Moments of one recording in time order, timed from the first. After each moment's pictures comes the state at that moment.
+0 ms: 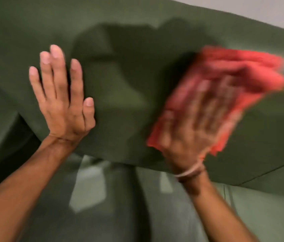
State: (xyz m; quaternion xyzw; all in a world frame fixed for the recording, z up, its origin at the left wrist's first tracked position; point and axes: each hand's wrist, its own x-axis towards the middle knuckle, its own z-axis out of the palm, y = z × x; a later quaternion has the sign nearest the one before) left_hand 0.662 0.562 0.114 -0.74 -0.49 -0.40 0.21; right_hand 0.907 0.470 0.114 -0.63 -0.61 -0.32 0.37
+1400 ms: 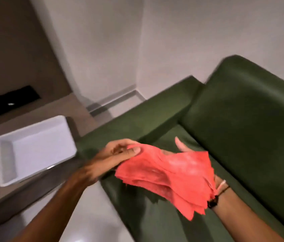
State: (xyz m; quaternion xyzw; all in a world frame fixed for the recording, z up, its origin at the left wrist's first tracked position) left_hand 0.416 0.115 0.262 -0.37 -0.59 -0.45 -0.55; right_hand 0.646 0.242 0.260 -0.27 -0.24 0.93 0.00
